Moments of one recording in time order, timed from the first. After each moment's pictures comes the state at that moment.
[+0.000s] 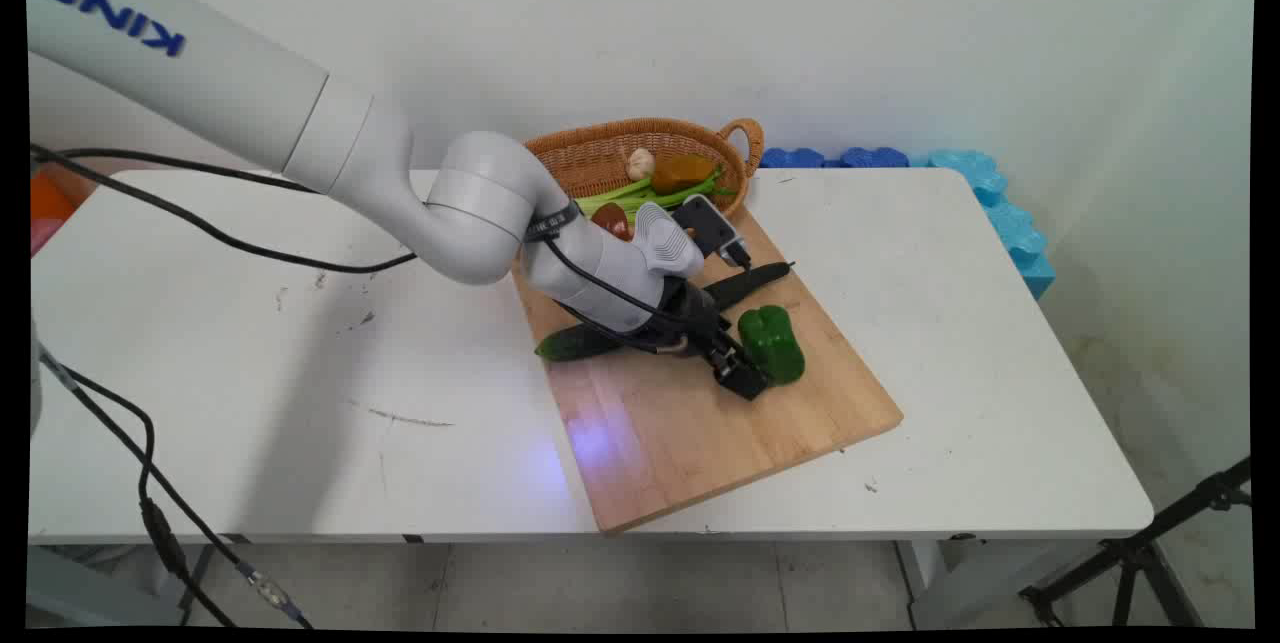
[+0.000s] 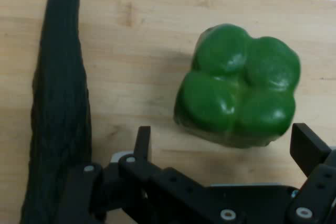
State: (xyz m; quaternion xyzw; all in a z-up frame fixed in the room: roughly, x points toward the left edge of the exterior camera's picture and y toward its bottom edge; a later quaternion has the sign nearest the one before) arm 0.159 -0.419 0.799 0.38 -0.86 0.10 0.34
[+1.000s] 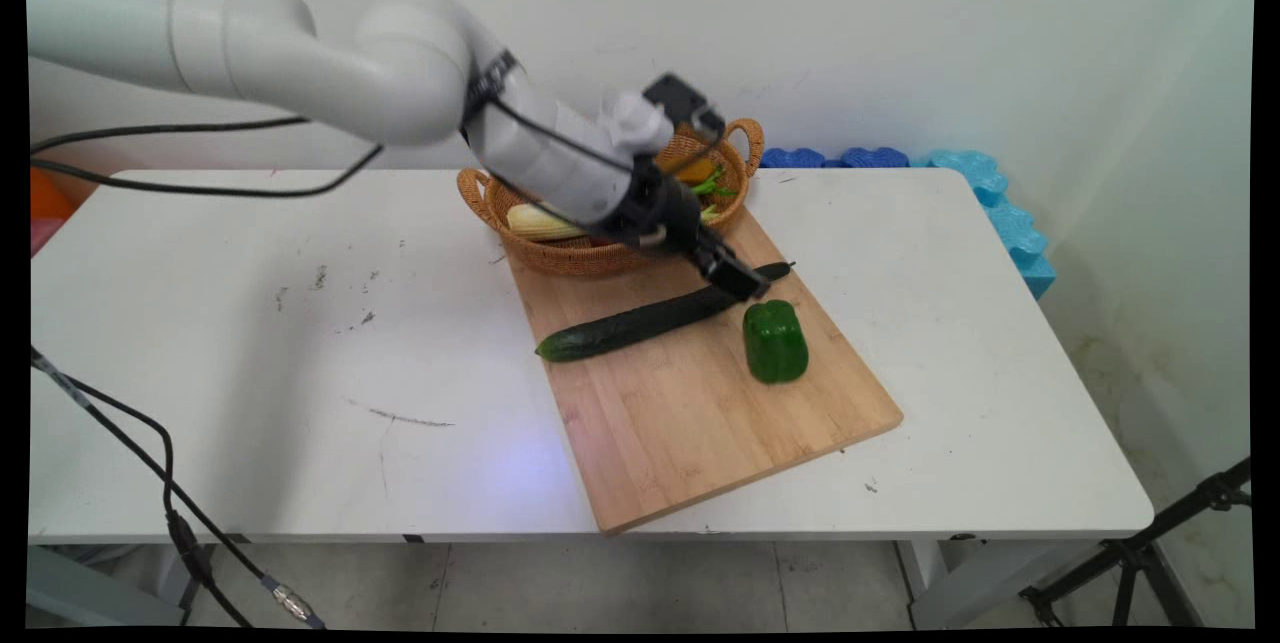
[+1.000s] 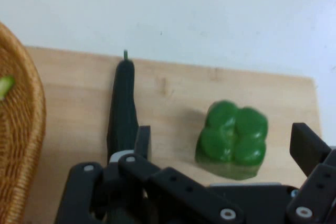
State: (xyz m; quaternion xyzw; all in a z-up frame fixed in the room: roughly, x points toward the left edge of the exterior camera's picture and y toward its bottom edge) arm 0.199 -0.438 0.902 0.39 -0.84 0.09 0.37
